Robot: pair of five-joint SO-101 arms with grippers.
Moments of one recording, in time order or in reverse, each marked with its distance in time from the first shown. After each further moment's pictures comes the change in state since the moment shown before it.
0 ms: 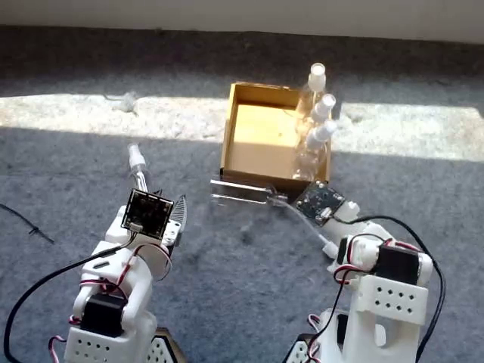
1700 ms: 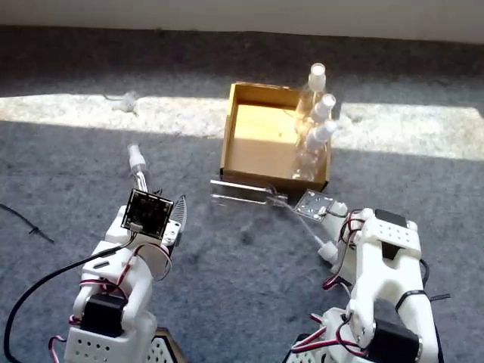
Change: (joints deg) left arm 0.0 0.1 0.0 0.0 0.0; right arm 6.4 40.5 2.8 -24.0 16.3
